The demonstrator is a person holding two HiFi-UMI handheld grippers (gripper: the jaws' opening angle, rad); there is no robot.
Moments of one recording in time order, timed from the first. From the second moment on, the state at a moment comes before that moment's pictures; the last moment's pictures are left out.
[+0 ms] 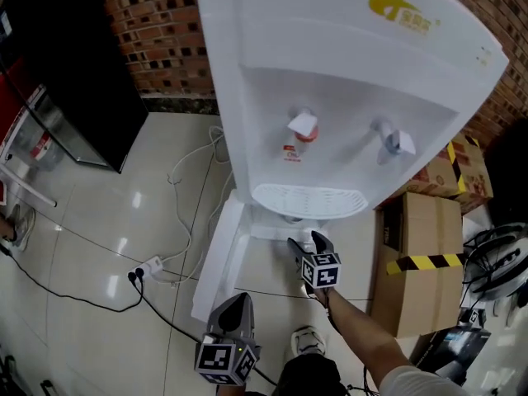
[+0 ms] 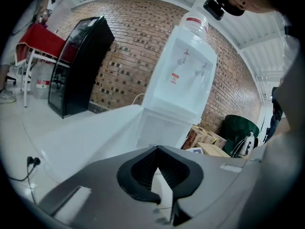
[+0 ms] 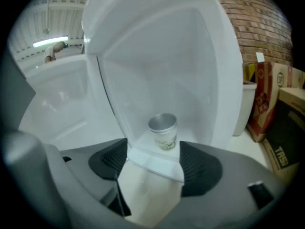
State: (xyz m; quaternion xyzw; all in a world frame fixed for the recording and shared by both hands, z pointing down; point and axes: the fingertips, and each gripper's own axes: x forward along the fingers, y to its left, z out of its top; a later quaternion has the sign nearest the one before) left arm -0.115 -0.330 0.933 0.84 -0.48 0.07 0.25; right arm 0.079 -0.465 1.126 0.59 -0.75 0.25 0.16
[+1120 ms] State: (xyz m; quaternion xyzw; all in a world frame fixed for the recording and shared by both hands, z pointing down) left arm -0.127 -0.074 0.478 0.83 -0.47 0.11 0.29; right arm 0.056 -0.132 0.474 0.51 -0.82 0.26 0.08
